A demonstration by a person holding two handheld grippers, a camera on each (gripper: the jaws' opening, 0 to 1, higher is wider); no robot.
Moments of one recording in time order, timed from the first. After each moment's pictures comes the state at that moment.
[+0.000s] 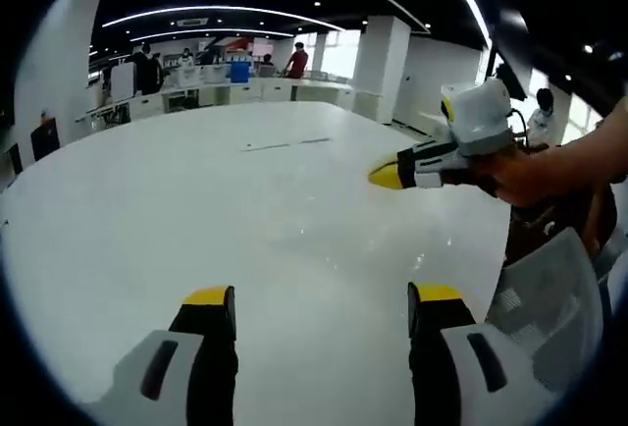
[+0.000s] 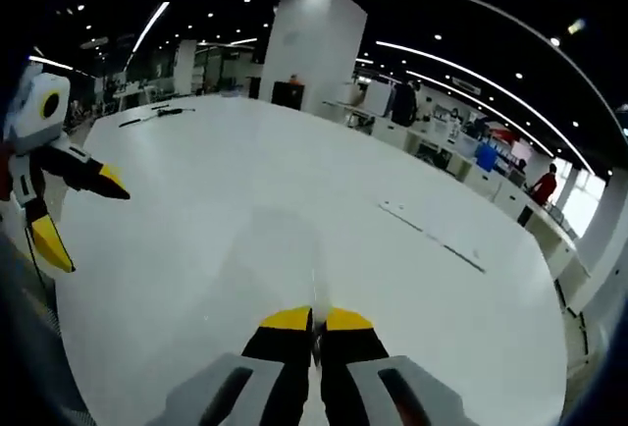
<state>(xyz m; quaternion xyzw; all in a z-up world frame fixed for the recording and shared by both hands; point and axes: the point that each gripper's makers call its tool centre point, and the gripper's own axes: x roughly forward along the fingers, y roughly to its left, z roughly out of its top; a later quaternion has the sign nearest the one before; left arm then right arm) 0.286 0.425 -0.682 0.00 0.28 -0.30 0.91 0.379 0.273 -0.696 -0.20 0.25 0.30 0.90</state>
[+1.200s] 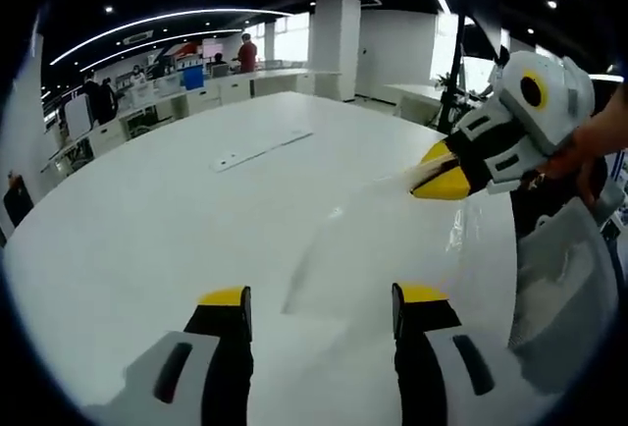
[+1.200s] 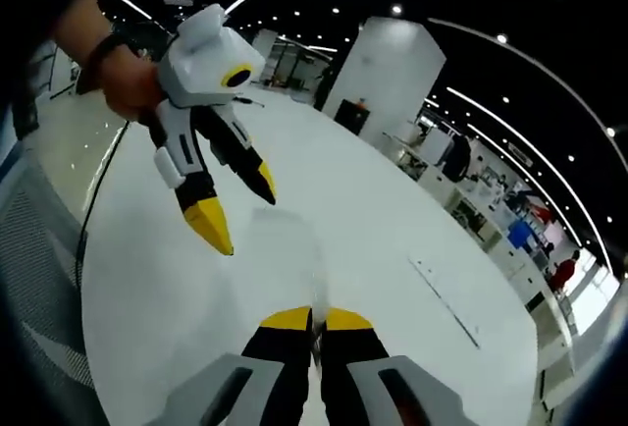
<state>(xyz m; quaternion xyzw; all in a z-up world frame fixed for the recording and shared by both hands) 0.353 0.408 -0.687 0.10 0.30 -0.38 0.87 0.339 0.312 -0.660 -0.32 0.19 0.41 0.84</state>
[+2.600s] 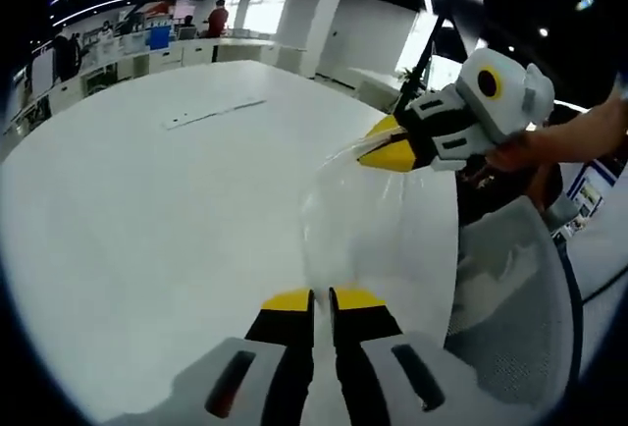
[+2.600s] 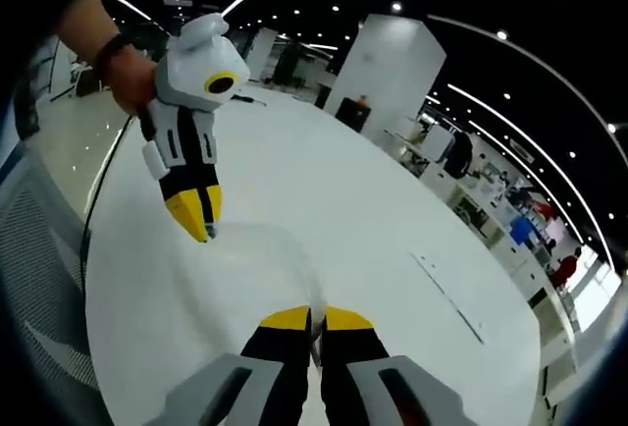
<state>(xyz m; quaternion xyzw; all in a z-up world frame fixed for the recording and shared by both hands) 0.296 0.400 -0.696 0.02 0.37 -0.47 0.80 0.332 0.309 -0.661 -0.31 0.19 0.40 0.84</state>
